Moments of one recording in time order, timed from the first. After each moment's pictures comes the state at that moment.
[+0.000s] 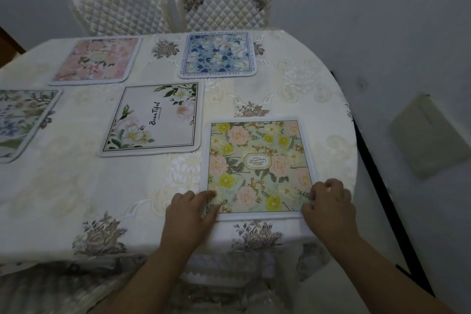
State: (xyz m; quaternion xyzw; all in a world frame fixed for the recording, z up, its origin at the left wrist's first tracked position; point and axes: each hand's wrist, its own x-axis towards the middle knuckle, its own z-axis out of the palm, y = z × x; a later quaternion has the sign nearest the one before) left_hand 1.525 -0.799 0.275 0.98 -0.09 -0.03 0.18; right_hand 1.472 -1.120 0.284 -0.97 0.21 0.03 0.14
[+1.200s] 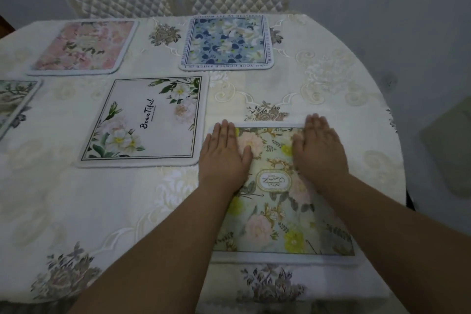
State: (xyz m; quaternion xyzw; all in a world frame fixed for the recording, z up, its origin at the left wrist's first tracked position) left_hand 1.695 -0.898 0.242 0.99 -0.09 -0.04 0.12; right_hand 1.677 -1.125 0.240 -0.99 0.12 -0.01 0.12
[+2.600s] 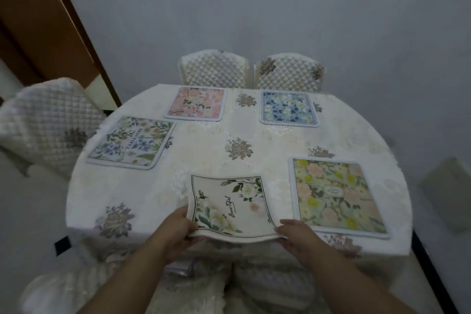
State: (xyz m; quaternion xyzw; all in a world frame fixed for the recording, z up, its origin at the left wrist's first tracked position) left_hand 1.491 -0.508 0.449 0.65 0.26 -0.26 0.67; right_hand 1.478 -0.801 0.378 -0.58 0.41 0.19 0.68
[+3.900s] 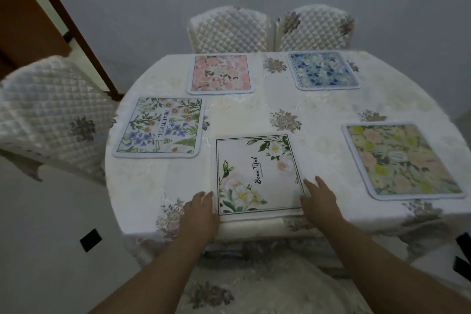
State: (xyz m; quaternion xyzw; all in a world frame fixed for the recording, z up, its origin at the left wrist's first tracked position) left_hand 1.570 -0.311 0.316 0.96 -0.04 -0.20 0.20; right_hand 1.532 -0.632 0.324 -0.94 0.24 0.11 0.23
